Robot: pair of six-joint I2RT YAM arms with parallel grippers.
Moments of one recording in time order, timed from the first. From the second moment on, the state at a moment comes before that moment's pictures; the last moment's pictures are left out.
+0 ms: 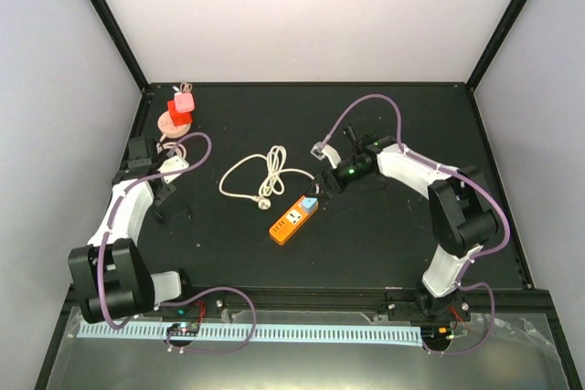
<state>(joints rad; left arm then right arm) 0.22 1.23 0.81 -0.60 -0.21 0.94 0.48 1.75 1.16 -0.57 -0.82 -0.21</state>
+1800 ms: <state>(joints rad) 0.08 1.28 0.90 -0.77 0.14 0.76 0.46 1.67 1.08 -0.52 -0.77 -0.24</state>
